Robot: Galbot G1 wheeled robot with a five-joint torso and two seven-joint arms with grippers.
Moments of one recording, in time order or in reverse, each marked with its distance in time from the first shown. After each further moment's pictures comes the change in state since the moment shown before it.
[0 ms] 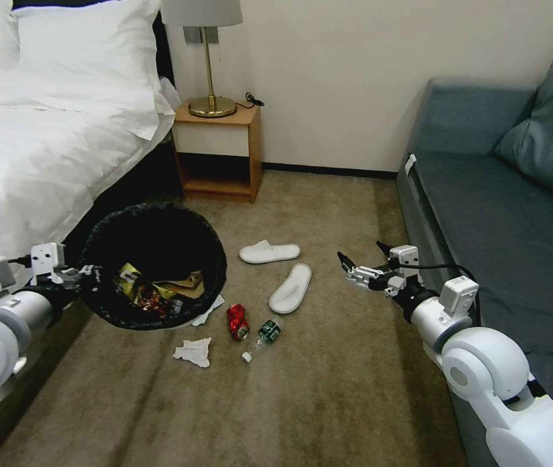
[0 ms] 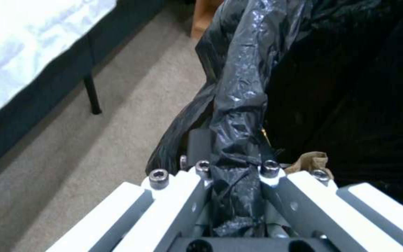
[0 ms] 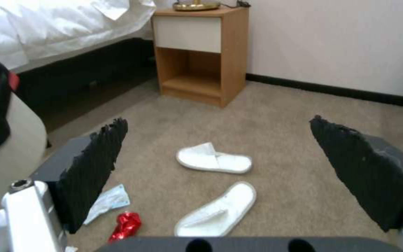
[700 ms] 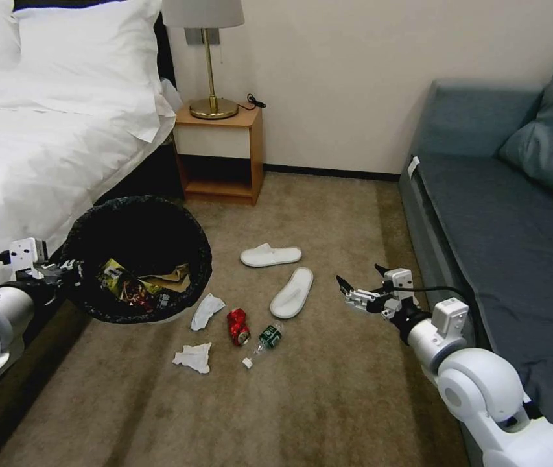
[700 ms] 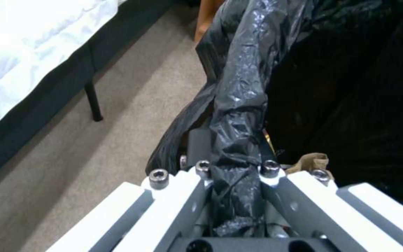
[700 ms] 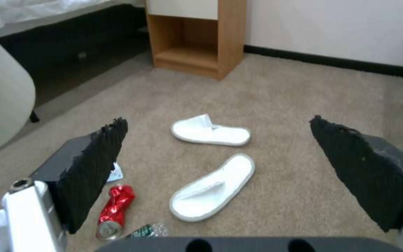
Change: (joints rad) left arm 0.012 0.001 -0.016 0.009 0.001 0.000 0.008; right arm -0.093 0.035 -0.021 -0.002 -0.080 -0.002 -0.002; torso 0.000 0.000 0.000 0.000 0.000
